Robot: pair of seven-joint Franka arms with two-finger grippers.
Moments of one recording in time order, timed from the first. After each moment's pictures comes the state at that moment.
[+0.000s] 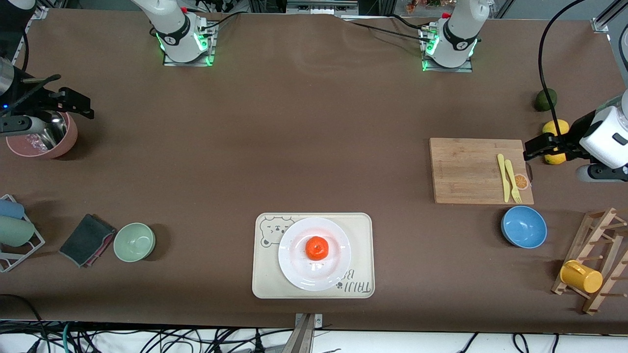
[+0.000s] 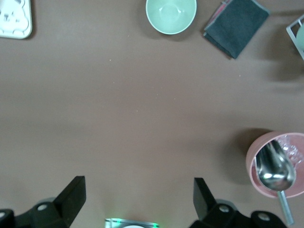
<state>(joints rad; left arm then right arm) -0.11 0.22 0.12 -1.42 -0.03 1.57 -0.02 0.03 0.03 -0.04 -1.62 -0.01 1.53 -0.08</state>
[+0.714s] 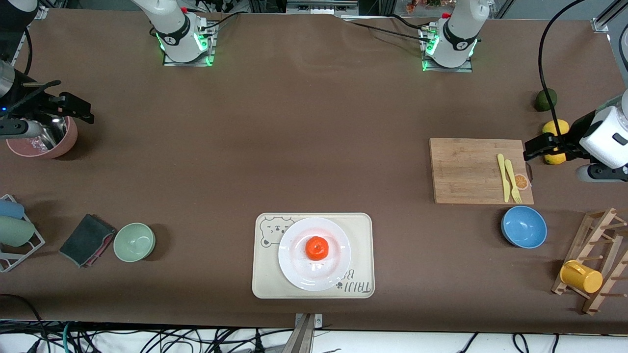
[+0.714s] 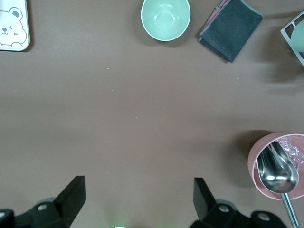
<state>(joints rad) -0.11 0.22 0.12 -1.42 -0.03 1.57 -0.02 0.03 0.03 -0.04 -1.63 -0.01 1.57 -0.07</state>
